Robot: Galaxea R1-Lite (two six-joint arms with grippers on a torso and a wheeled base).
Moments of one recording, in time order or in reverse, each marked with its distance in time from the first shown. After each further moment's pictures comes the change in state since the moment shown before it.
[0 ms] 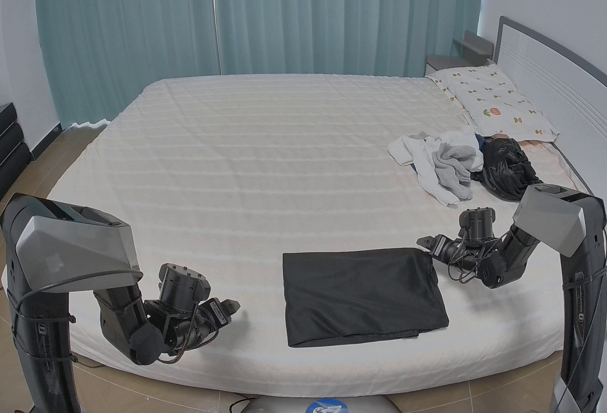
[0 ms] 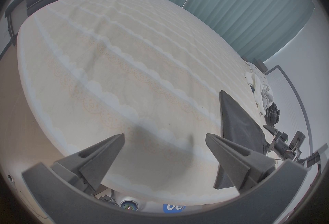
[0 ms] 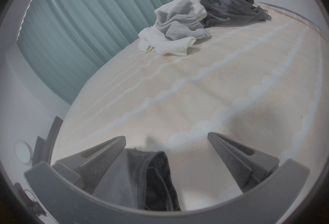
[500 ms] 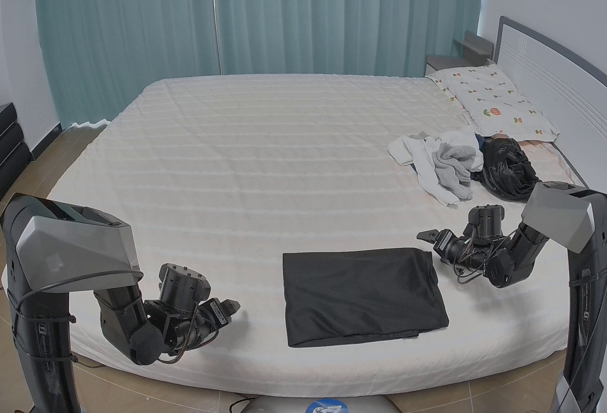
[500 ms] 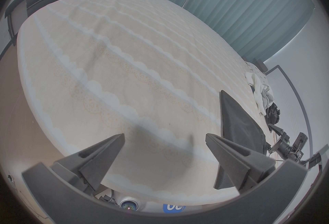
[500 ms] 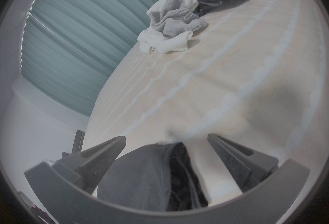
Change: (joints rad) left arm 0.000 0.001 0.000 0.000 0.000 0.000; right arm -0.018 -0.043 0.057 -0.046 0.166 0.167
